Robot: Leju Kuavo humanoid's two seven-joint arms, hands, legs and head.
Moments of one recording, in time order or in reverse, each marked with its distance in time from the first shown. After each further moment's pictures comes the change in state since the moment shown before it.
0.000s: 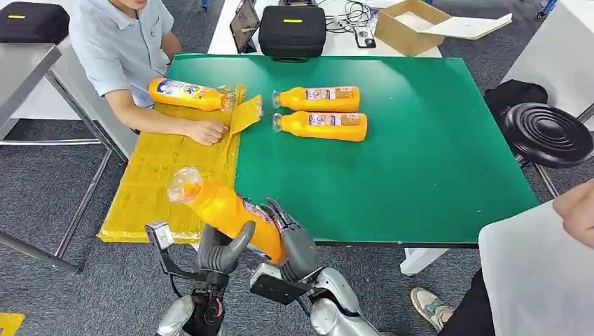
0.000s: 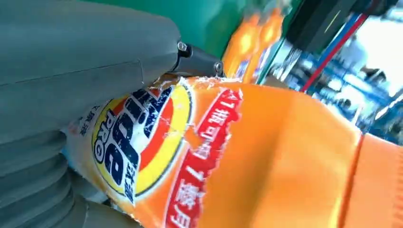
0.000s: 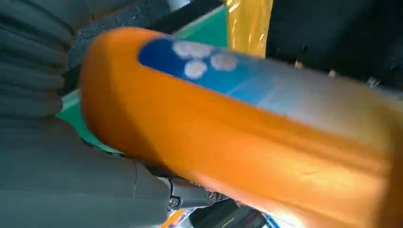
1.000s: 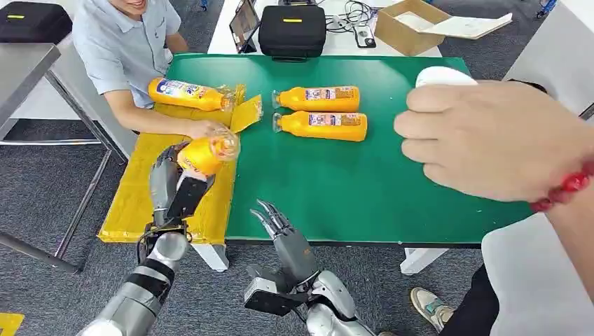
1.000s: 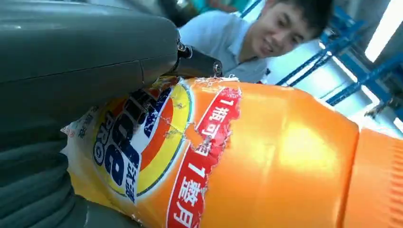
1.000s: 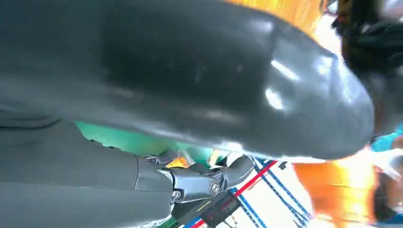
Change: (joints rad) left arm -0.433 0.129 0.177 0.487 -1.079 0.561 0.010; right arm 0.017 0.000 0.018 -0.041 0.025 -0.077 -0.061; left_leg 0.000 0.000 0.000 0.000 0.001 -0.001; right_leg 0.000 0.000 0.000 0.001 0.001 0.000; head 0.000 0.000
